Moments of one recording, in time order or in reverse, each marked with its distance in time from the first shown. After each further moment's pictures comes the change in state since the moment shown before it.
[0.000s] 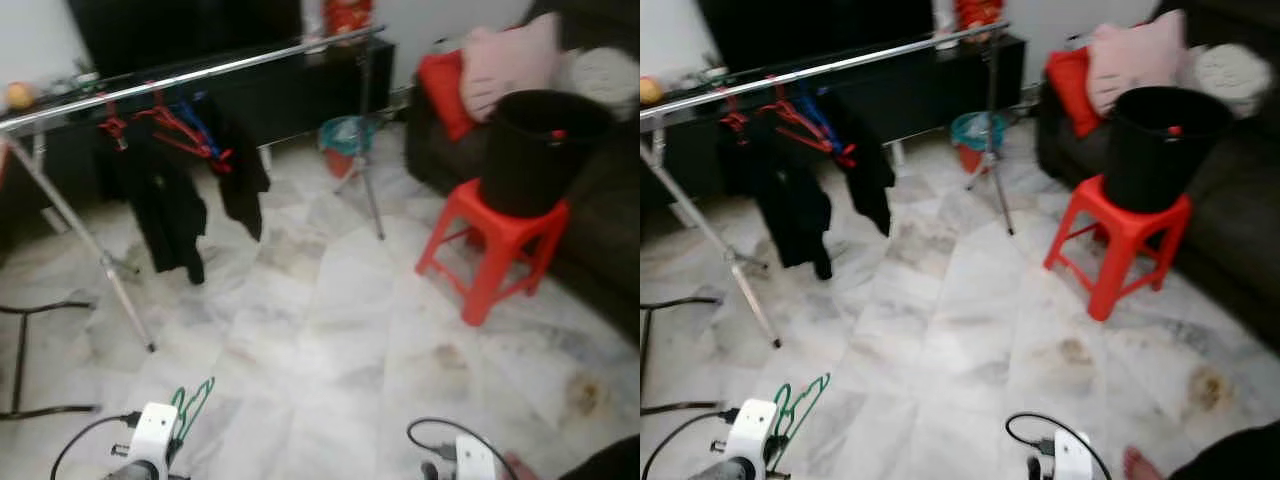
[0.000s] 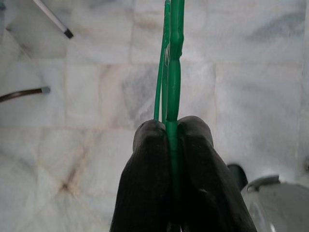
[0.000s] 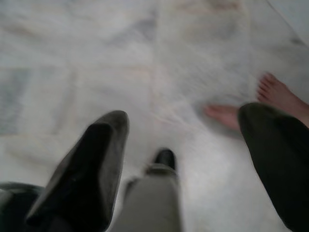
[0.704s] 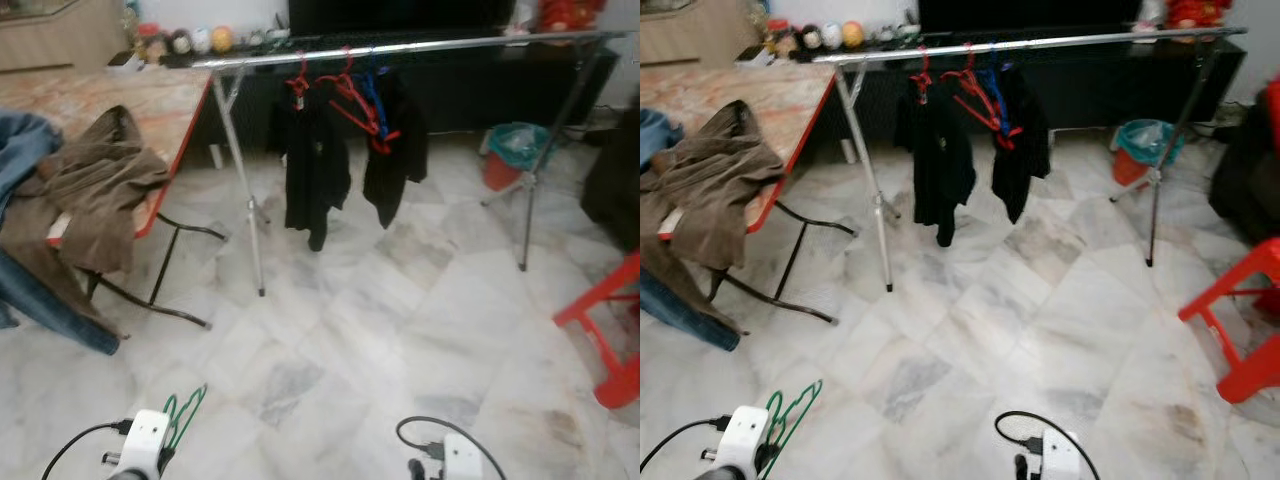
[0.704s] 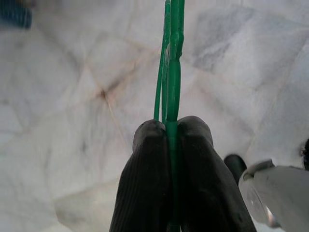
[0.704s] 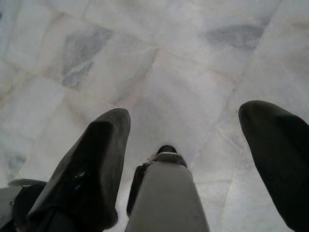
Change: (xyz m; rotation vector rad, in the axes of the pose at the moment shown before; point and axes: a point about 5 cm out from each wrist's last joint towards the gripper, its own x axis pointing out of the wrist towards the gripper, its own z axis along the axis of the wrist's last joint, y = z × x) left arm -0.004 0.005 -0.012 -0.010 0.038 0.016; right arm -0.001 0.003 -0.005 0.016 0.020 -0.006
